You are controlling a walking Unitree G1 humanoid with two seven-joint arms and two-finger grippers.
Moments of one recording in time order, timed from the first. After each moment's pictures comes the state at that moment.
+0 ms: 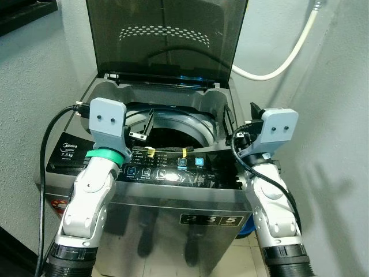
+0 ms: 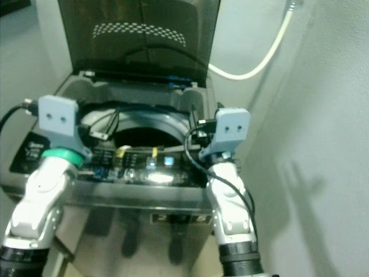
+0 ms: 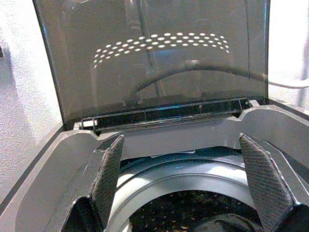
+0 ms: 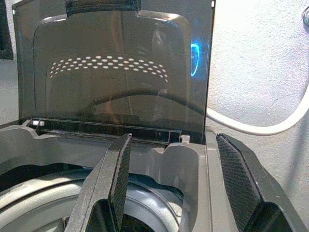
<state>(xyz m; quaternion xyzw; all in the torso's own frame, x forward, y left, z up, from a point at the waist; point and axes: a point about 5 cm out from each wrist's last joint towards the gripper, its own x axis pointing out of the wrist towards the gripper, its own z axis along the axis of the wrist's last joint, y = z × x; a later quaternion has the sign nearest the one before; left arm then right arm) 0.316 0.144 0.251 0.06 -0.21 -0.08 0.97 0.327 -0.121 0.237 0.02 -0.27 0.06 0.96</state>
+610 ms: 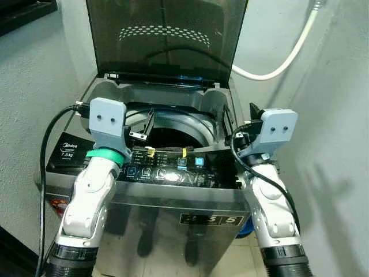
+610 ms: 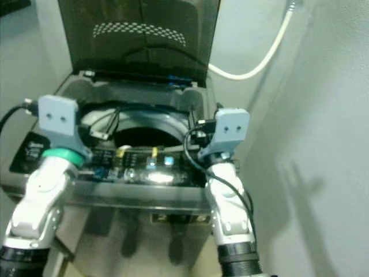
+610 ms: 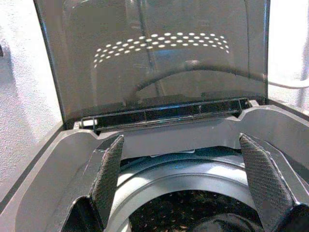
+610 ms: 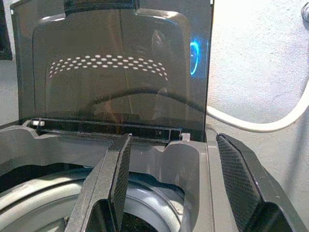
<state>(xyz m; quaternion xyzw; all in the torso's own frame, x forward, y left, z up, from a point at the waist) 0.316 0.143 0.252 0.06 -0.21 -0.08 0.97 0.327 -0.119 0.237 0.03 -0.27 0.06 0.96</state>
